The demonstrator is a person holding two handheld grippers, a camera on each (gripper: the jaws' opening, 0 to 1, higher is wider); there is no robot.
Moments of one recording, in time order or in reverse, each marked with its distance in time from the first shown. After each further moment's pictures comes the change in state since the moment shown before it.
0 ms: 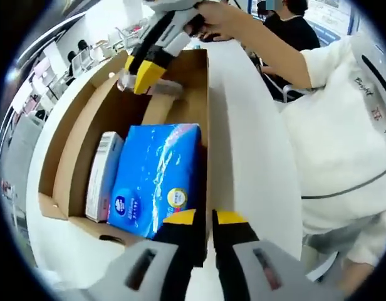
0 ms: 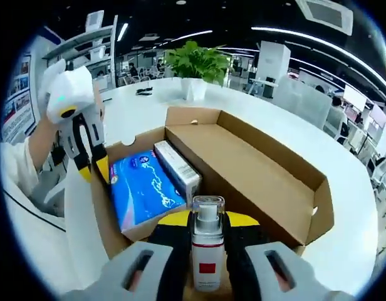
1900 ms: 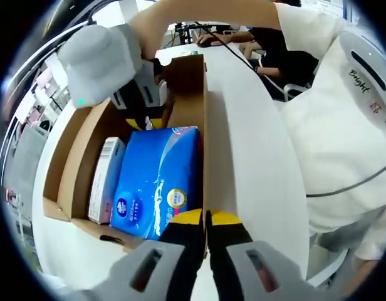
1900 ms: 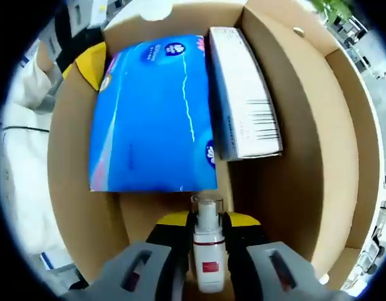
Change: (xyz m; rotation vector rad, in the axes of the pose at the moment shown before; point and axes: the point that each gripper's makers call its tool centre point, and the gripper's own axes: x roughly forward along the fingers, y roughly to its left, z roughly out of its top) left arm 0.014 -0.001 -0.003 0.073 -0.060 0.017; right arm 0.061 0.026 -0.076 -0.489 0.820 0.364
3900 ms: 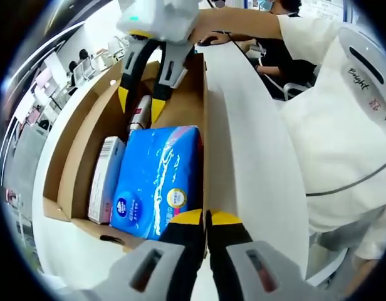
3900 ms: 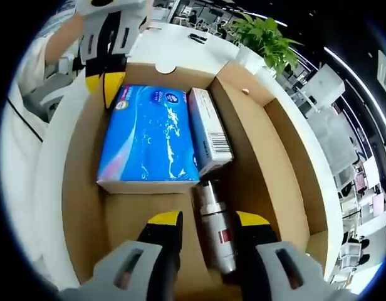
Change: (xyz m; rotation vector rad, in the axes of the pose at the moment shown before) left arm 0.000 0.001 0.000 -0.001 0.011 0.001; right arm -0.048 -0.017 0.003 -0.036 -0.429 -0.444
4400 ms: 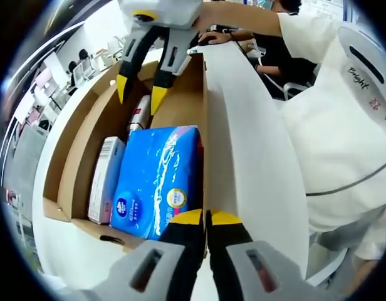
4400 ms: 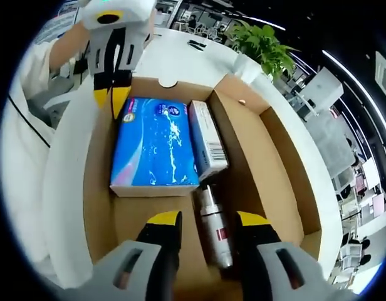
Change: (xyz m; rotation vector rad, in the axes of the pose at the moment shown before) left arm 0.000 0.000 0.000 0.003 0.002 -0.001; right arm -0.013 0.000 0.009 0.011 -0.022 0.006
